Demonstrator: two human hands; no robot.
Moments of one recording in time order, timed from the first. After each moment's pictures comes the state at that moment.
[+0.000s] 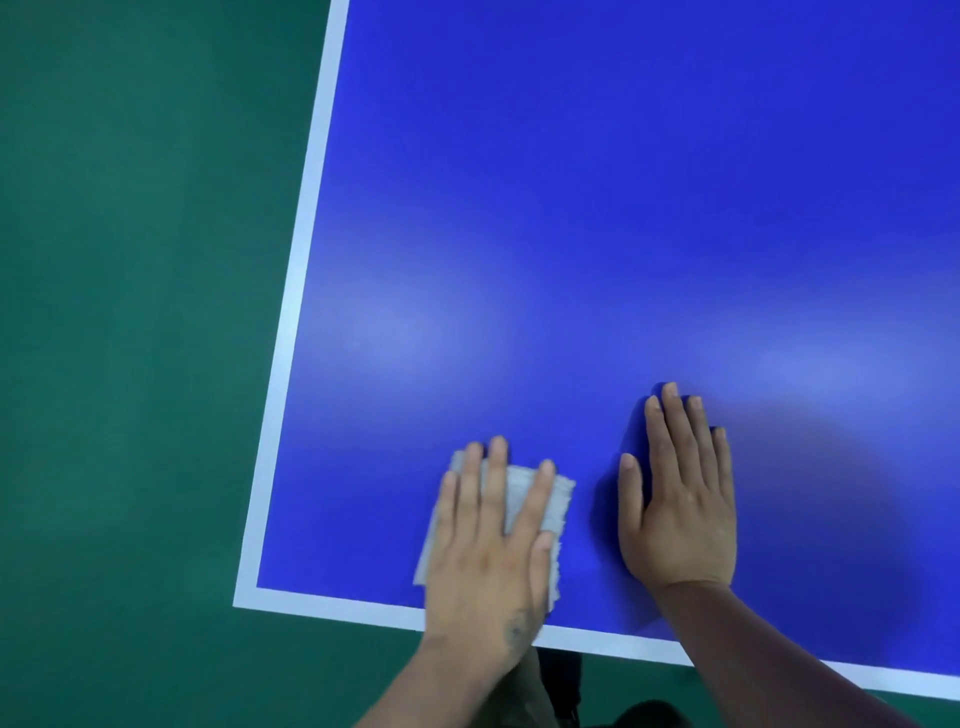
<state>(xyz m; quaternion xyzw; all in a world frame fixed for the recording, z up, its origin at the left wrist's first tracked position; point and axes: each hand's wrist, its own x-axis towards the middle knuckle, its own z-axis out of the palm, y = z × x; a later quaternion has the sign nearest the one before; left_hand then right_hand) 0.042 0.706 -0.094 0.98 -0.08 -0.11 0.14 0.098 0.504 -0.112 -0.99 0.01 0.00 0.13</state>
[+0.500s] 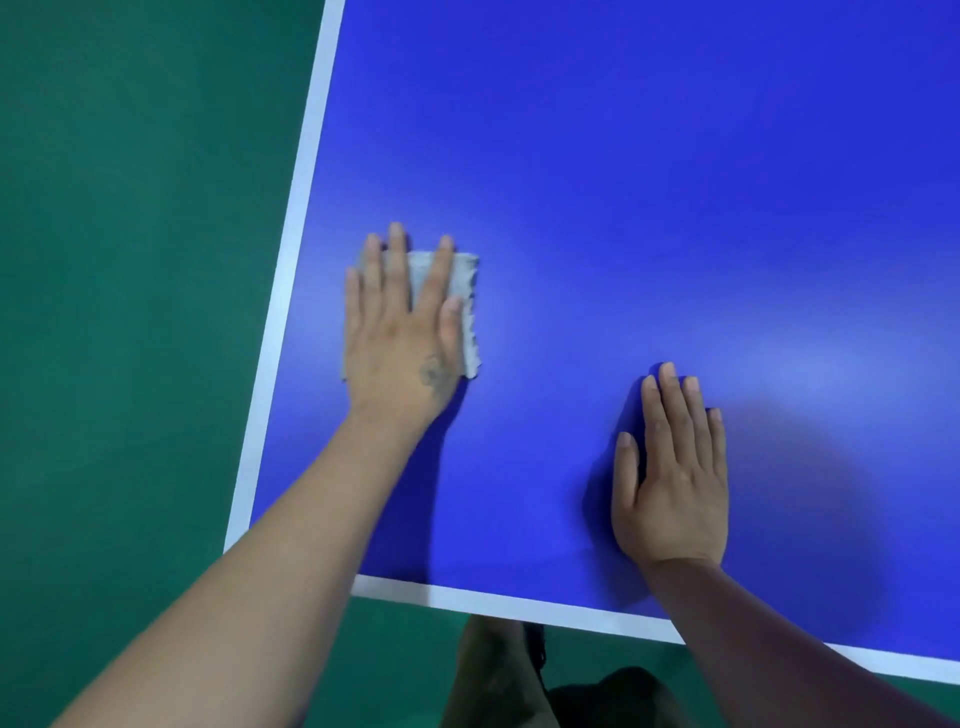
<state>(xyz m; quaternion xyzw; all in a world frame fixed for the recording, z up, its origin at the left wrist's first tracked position) 0.208 0.781 -0.110 0.99 0.03 -0.04 0.12 0.097 0.504 -0.114 -0.99 0.01 0.00 0.13</state>
